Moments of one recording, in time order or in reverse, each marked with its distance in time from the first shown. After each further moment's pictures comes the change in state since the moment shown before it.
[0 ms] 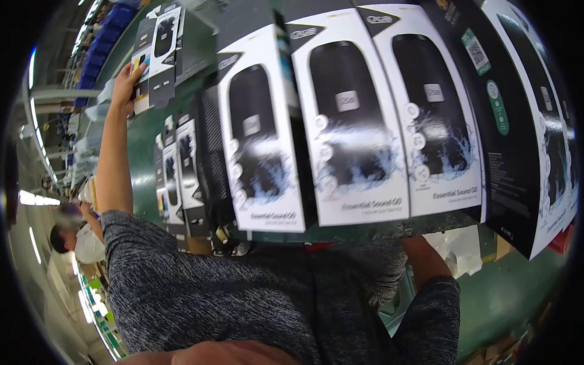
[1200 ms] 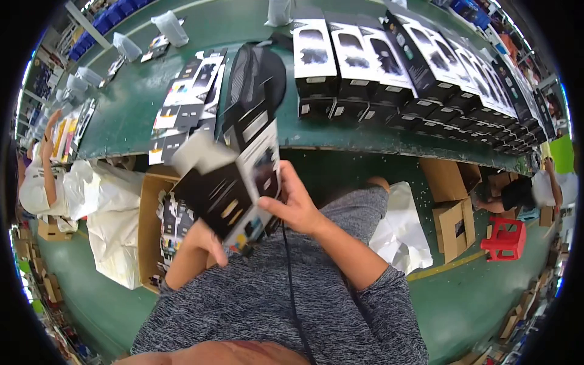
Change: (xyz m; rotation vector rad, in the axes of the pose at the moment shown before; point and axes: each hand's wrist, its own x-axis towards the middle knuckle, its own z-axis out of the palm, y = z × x) left_hand -0.569 -0.060 0.106 -0.783 -0.694 0.403; right_hand -0.181 -0.286 -0.112 1.492 0.050 -1.010
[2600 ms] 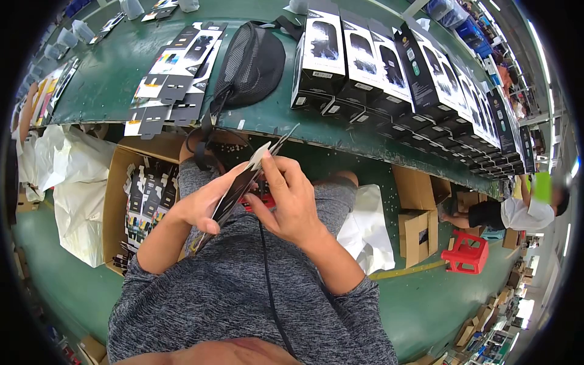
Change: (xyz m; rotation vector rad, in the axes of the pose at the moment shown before) left_hand 0.042 0.004 0.001 0.051 -0.199 -0.127; right_hand -0.004 -0.035 0.005 -1.168 0.086 -0.456
